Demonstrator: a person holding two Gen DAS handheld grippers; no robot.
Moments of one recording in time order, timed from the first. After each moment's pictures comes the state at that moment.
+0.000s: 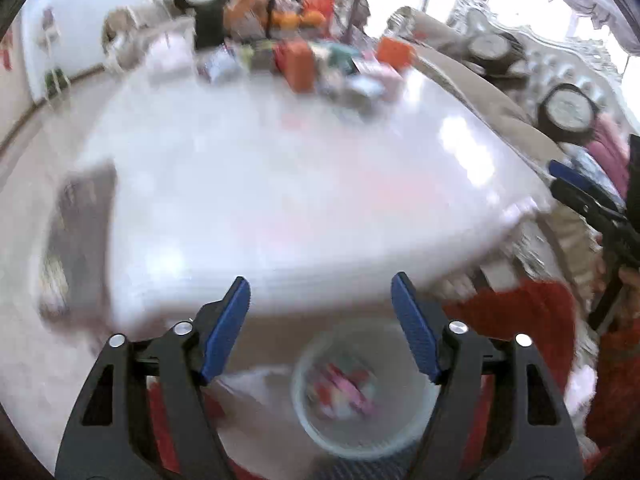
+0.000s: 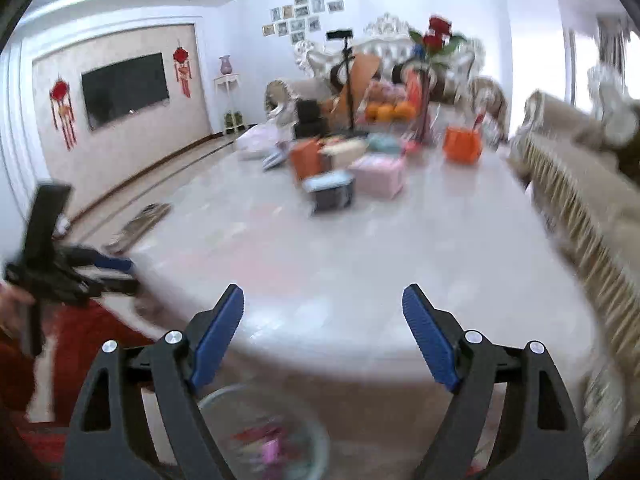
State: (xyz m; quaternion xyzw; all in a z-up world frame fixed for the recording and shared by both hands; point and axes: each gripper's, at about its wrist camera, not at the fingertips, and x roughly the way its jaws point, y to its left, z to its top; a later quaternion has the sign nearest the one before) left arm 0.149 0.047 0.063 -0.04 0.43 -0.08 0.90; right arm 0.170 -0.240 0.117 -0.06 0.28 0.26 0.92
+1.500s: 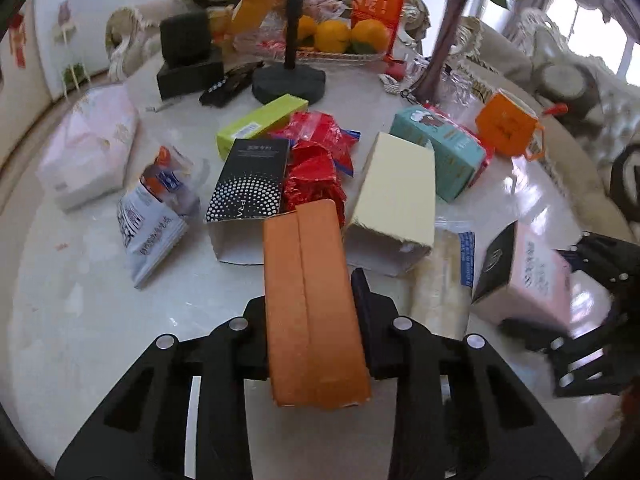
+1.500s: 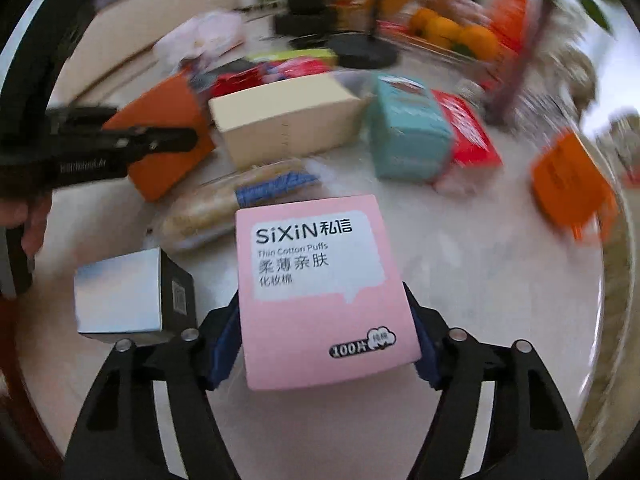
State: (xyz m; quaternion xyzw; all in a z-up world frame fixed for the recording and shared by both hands) left arm 0.480 0.032 0.047 -0.05 0.45 -0.02 0.89; right arm 0.458 -0.157 0.067 -0.20 0.45 0.30 0.82
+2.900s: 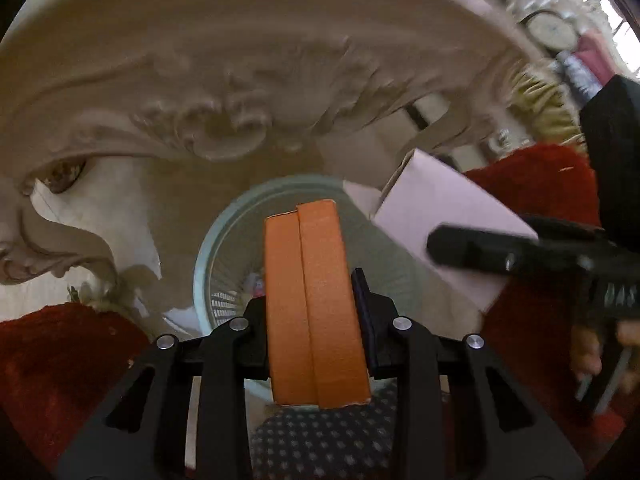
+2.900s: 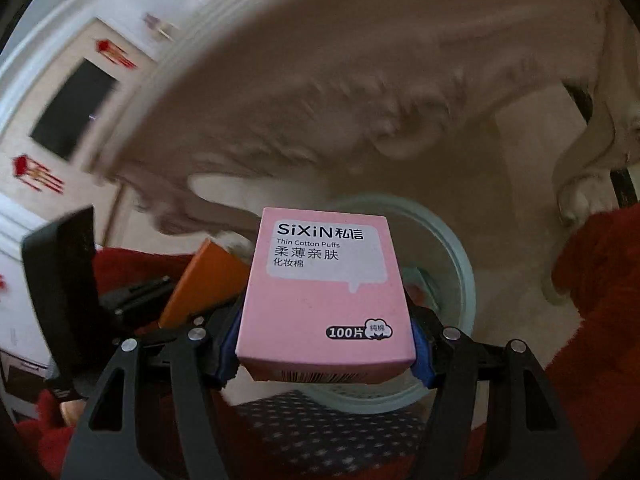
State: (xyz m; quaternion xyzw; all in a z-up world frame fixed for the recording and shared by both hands) left arm 0.080 -0.034 -0.121 -0.03 0.56 -0.16 0.81; right arm 0.109 -0.188 -0.078 0.12 0.56 0.23 0.78
